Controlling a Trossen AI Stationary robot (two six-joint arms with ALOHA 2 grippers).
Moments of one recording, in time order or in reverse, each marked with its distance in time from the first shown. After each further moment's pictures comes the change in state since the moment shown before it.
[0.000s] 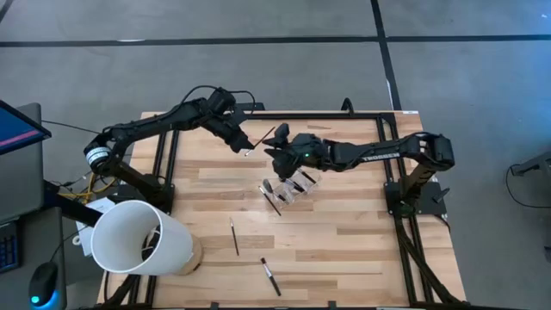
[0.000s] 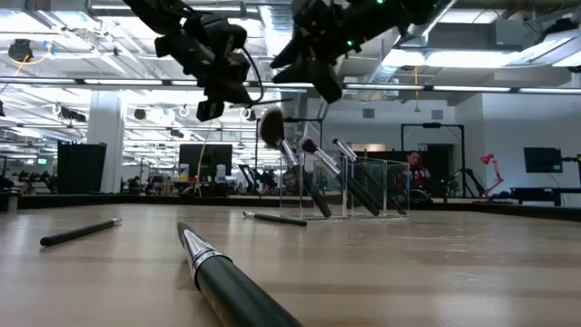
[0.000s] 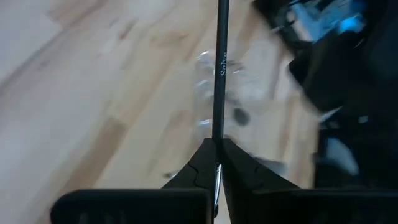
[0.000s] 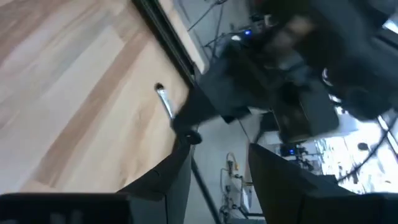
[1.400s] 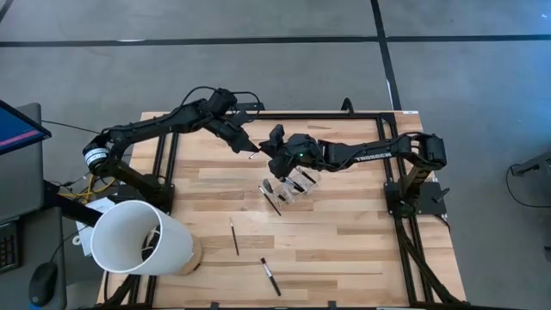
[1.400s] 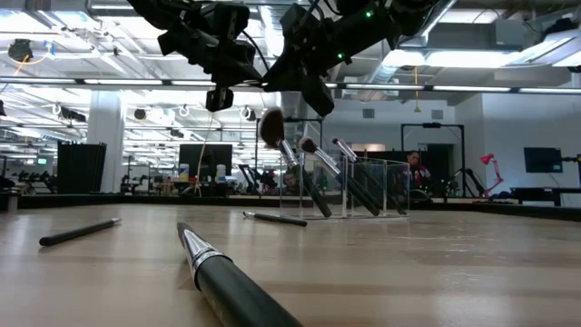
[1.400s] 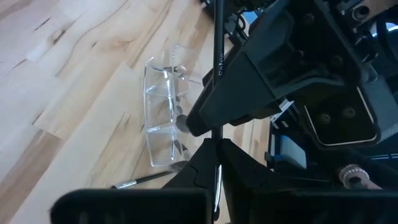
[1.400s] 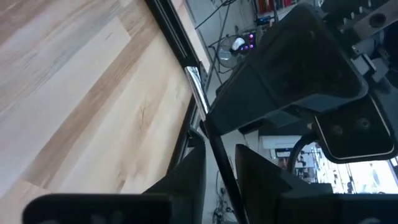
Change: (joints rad) left arm -0.048 -0.016 0.001 0.101 0.119 -0.119; right arm -0.019 0.069 0.016 0.048 -0.020 -0.061
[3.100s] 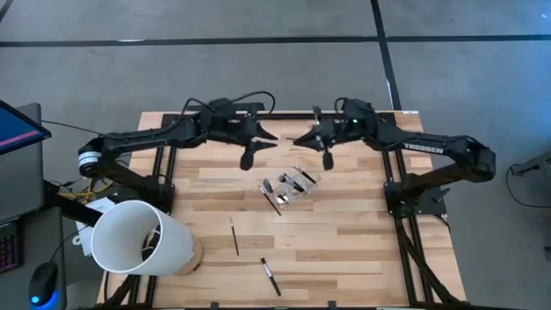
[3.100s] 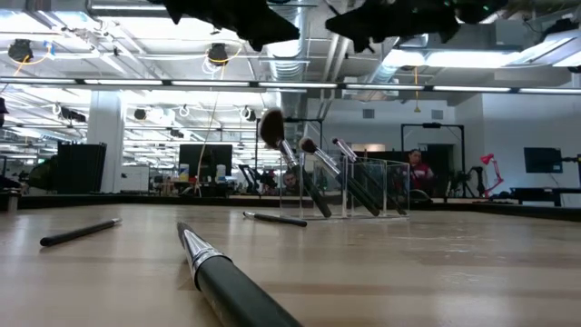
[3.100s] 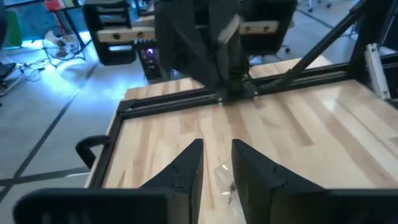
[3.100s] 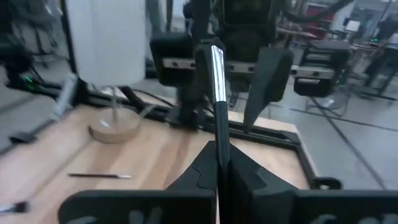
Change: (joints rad) left arm -0.232 -0.070 -0.002 0.407 -0.411 0.698; right arm -0.299 -0.466 -0.256 -0.027 -0.840 0.951
